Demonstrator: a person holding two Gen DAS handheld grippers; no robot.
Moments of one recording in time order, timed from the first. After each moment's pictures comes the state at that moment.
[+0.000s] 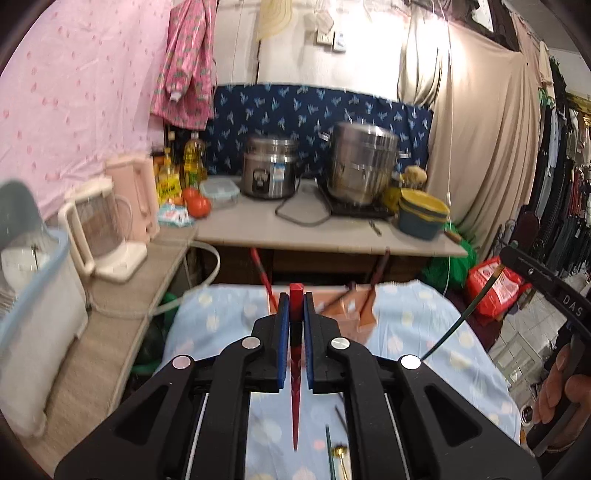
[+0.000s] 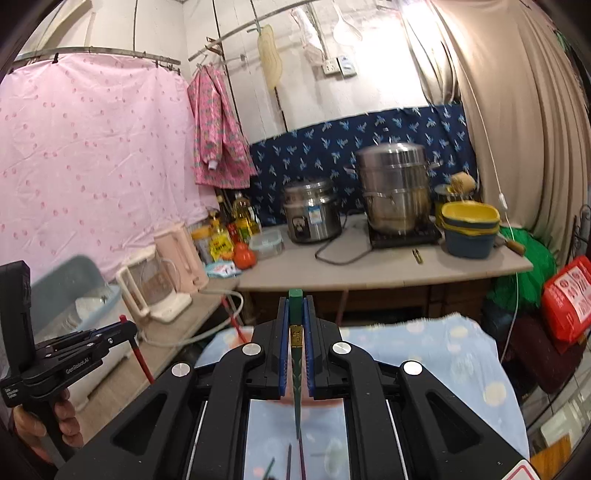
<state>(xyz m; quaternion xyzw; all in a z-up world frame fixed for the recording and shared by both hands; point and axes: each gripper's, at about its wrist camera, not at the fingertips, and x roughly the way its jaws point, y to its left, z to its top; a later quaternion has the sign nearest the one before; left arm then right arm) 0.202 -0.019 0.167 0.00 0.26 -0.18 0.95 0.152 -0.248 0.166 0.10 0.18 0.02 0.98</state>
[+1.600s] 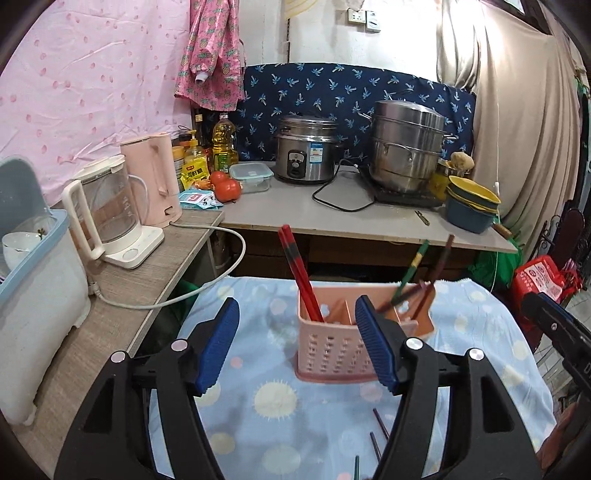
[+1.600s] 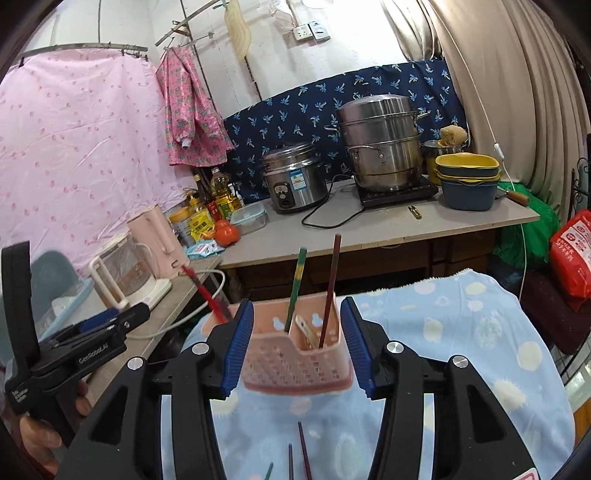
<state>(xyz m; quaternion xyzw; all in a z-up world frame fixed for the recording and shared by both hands) 0.252 -0.039 0.093 0.01 0.29 -0.10 0.95 0.187 -0.248 0.078 0.15 0.23 -0.01 0.96</state>
